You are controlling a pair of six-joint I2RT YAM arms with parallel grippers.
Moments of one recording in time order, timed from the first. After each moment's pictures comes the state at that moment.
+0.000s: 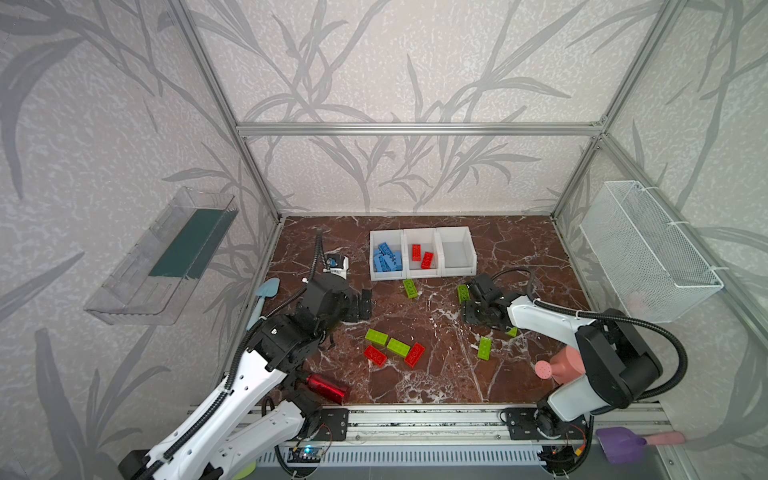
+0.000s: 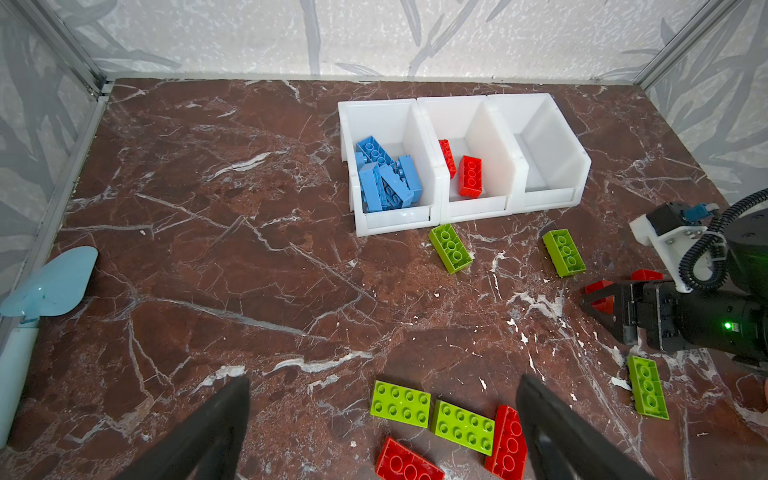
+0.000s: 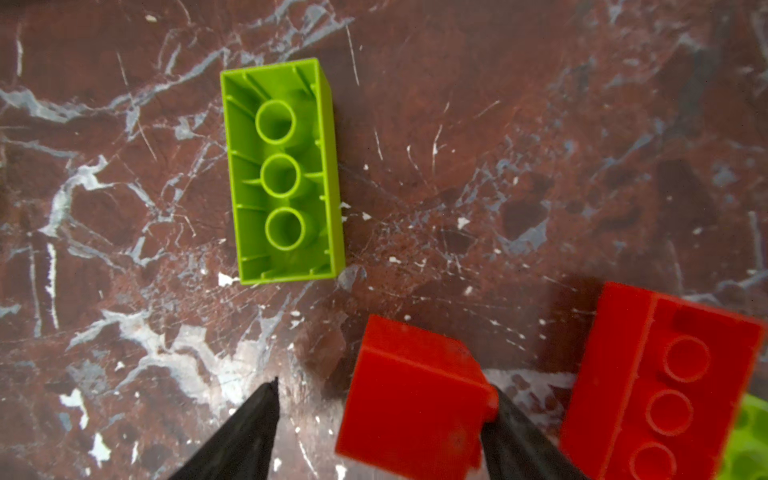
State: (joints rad) left arm -0.63 0.84 0.99 -0.81 -0.31 -0.39; right arm 0.52 1.58 0.81 -0.40 0.15 0.60
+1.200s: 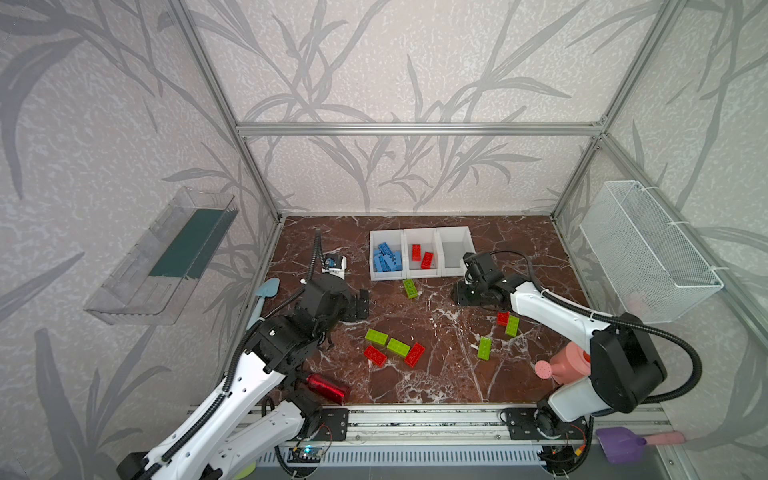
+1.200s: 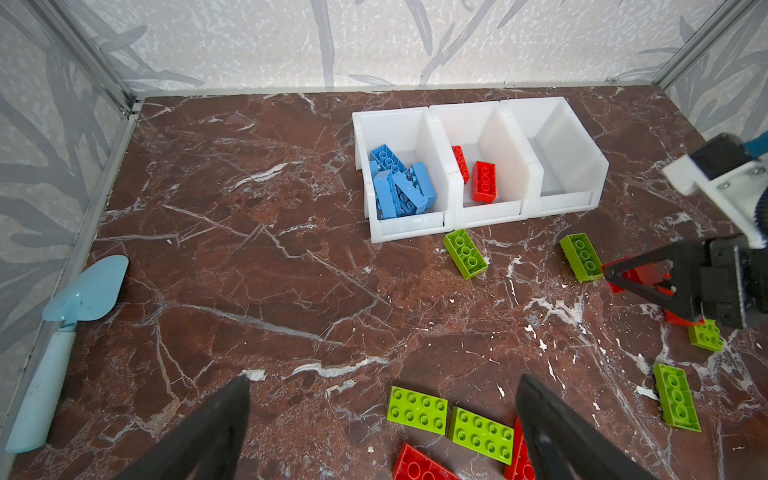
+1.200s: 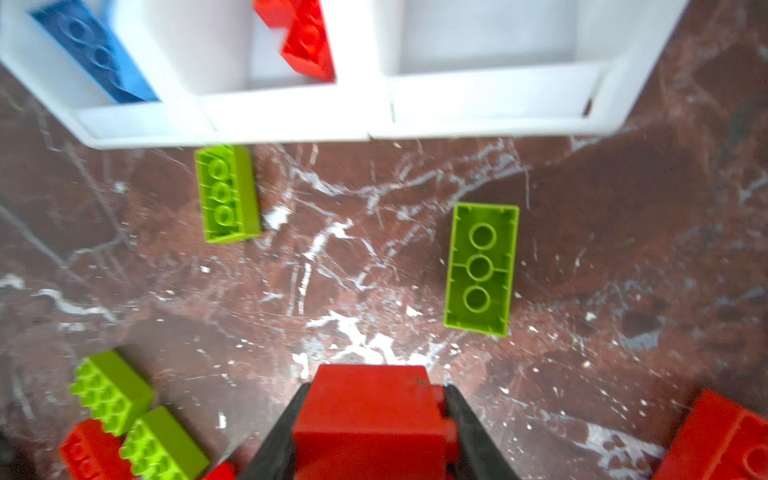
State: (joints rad) left arm -0.63 0.83 0.99 -0.81 -0.35 -0.37; right arm 0.53 1.53 1.04 -0.48 -0.08 0.46
